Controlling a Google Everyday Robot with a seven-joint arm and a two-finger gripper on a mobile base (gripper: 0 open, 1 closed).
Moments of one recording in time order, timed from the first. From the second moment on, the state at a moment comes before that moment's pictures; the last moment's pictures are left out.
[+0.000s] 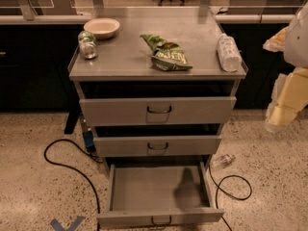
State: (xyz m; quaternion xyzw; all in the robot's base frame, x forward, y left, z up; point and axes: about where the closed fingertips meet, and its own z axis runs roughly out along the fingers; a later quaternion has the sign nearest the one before) arm 0.438 -0.217 0.976 -0.60 0.78 -0.03 0.16
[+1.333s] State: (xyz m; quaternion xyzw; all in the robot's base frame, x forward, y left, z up) arm 0.535 -0.207 0.998 -0.58 0.80 -0.07 0.17
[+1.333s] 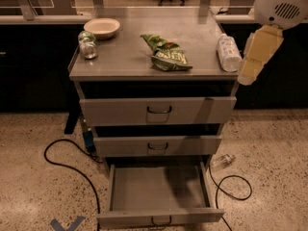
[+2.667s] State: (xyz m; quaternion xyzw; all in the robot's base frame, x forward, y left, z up) arm 0.623 -0.303 0.945 -0.51 0.82 0.07 0.25
